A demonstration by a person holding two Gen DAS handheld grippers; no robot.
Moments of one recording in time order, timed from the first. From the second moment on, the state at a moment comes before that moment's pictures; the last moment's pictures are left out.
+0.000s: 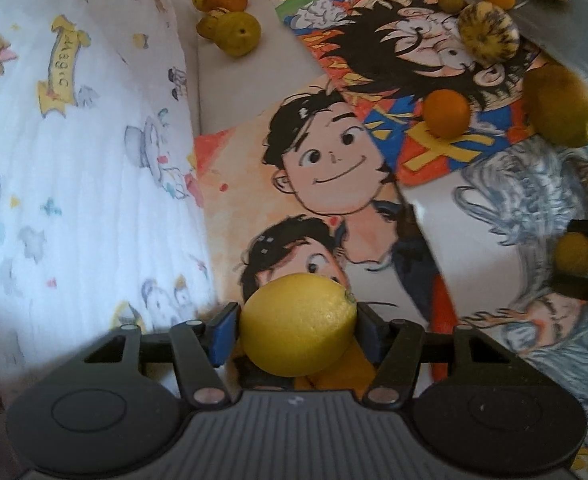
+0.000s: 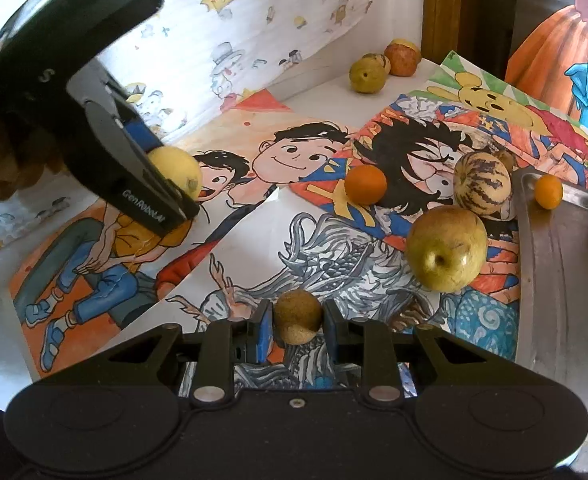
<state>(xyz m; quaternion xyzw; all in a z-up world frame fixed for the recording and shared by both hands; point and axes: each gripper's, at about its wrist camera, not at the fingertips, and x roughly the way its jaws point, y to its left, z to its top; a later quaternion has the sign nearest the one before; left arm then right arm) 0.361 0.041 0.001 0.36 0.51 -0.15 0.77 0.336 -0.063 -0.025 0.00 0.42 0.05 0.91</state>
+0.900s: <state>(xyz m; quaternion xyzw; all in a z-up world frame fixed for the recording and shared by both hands) 0.308 0.019 0.040 0.18 0.54 -0.17 0.81 0.288 -0.126 0.030 0.02 0.41 0.04 0.91</state>
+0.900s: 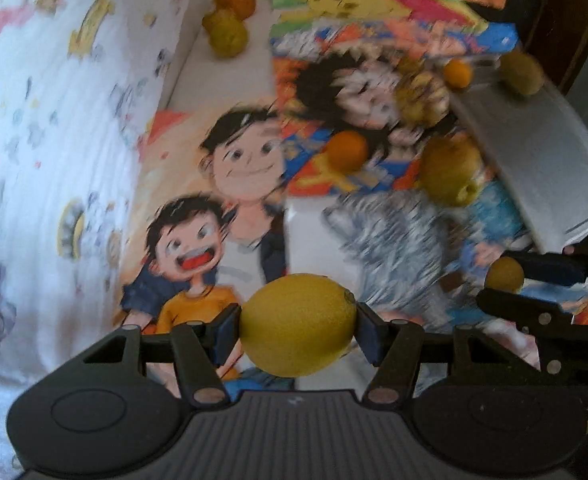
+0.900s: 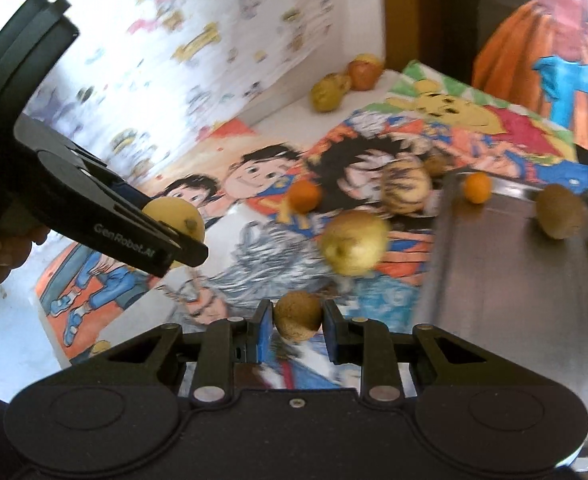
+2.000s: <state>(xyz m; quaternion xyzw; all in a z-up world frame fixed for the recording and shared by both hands) 0.374 -0.216 0.020 0.17 0.50 -0.25 0.81 0.319 -0.340 0.018 -0.06 0.42 -0.03 0.91</state>
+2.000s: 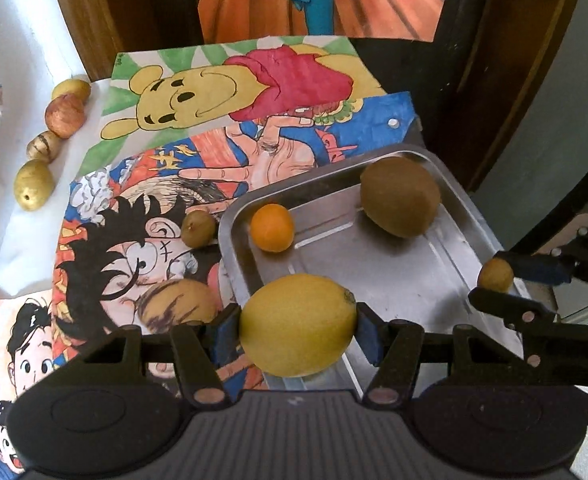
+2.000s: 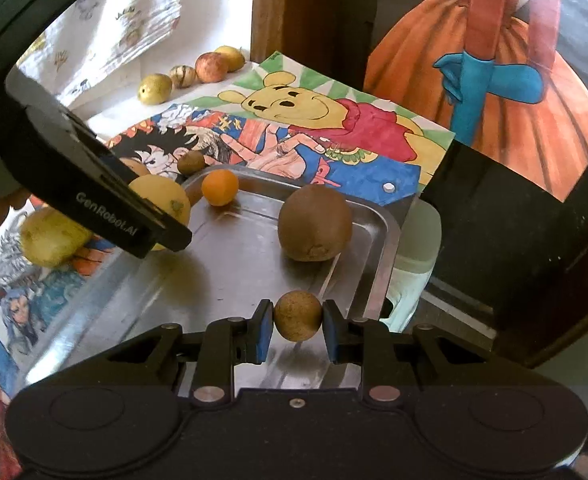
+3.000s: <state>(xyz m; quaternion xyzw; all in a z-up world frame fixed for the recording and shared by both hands) 0.405 -0.246 0.003 0.18 0.52 -0.22 0.81 0.345 -0.359 -0.004 -0.08 0.42 0.00 0.90</state>
